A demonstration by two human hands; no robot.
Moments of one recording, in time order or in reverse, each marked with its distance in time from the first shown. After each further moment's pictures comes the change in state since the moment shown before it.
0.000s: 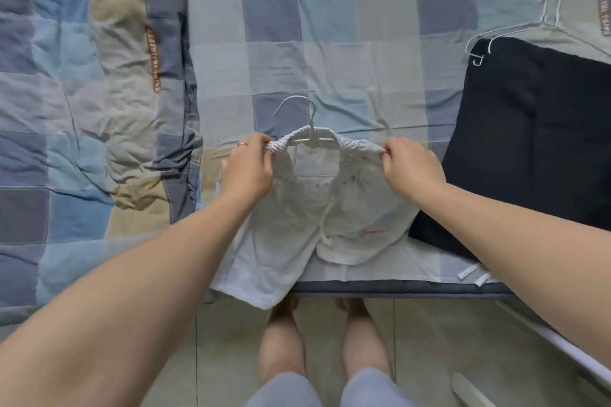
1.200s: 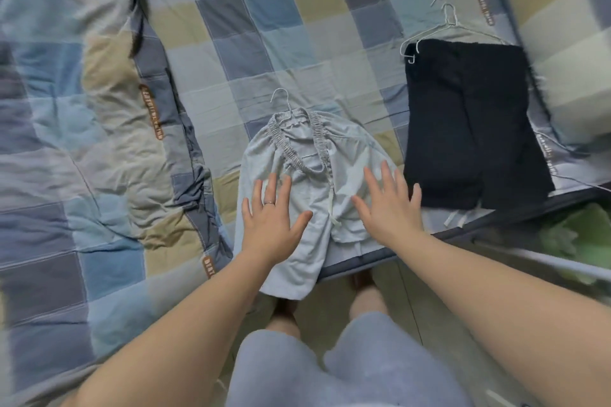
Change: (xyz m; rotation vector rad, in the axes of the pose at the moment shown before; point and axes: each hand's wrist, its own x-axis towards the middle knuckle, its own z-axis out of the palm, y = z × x) left_hand -0.111 -0.039 -0.074 0.173 -0.315 0.347; right_hand -0.164 -0.114 -0.001 -0.091 -0.083 0.328
